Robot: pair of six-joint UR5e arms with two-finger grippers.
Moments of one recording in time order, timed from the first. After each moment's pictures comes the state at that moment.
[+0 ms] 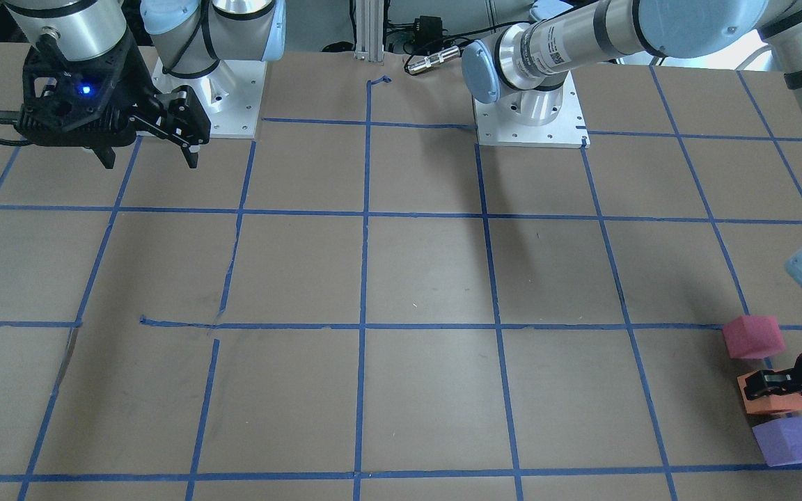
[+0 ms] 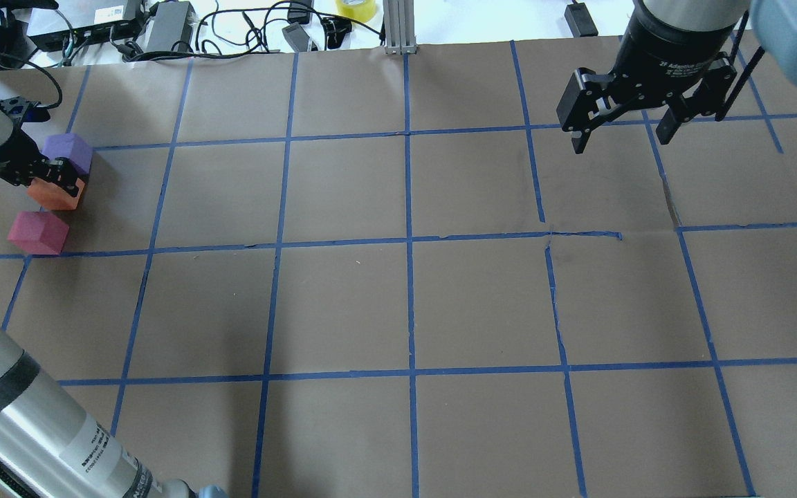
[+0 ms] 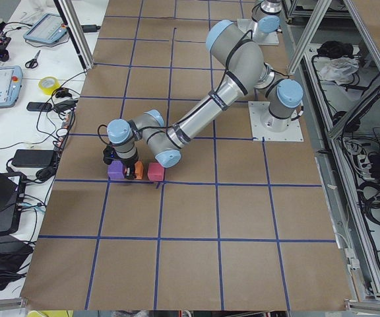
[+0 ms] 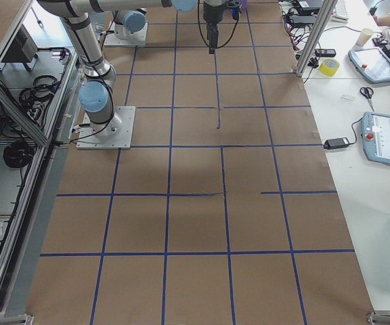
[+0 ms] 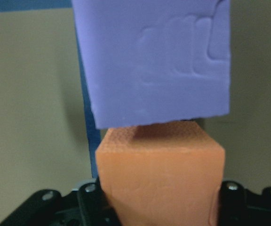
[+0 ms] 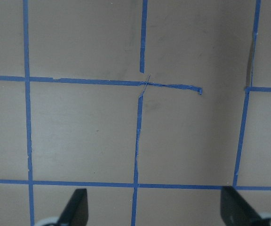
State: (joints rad) left arm -0.99 -2.32 -1.33 -1.04 1.60 0.62; right arm 1.59 -1.56 1.49 -1.49 -1.60 -0.04
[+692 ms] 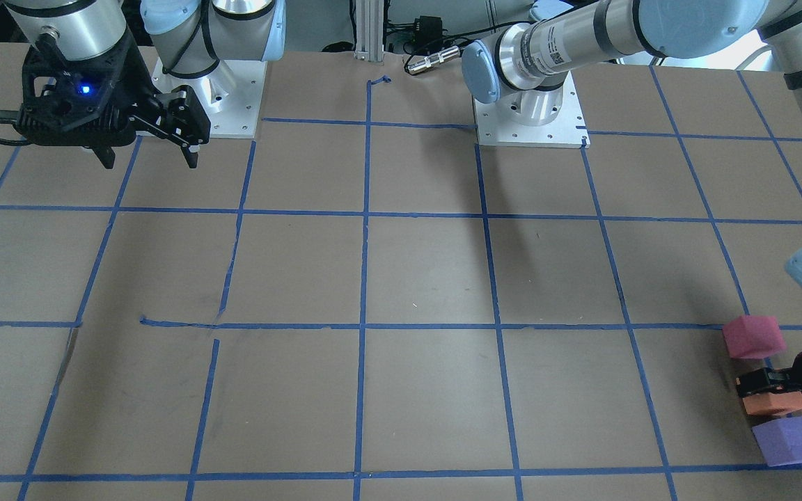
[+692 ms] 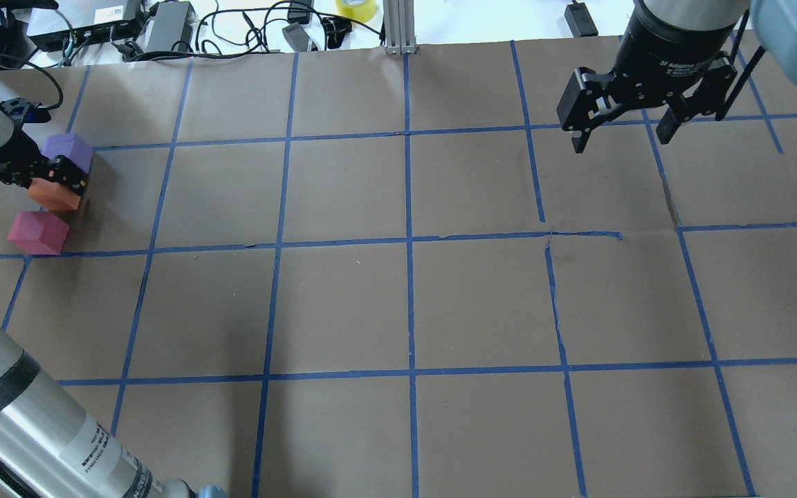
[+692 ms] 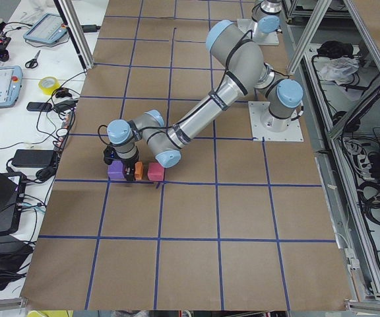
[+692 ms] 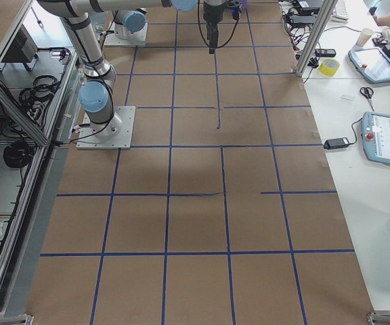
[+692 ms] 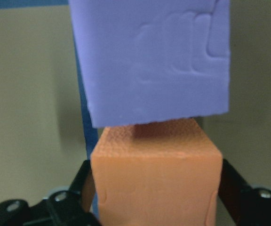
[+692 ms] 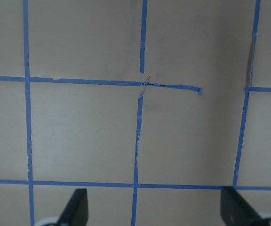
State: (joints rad) left arm -0.98 -2.32 -1.33 -1.05 1.60 0.62; right arm 1.59 -1.56 1.49 -1.49 -1.60 -0.04
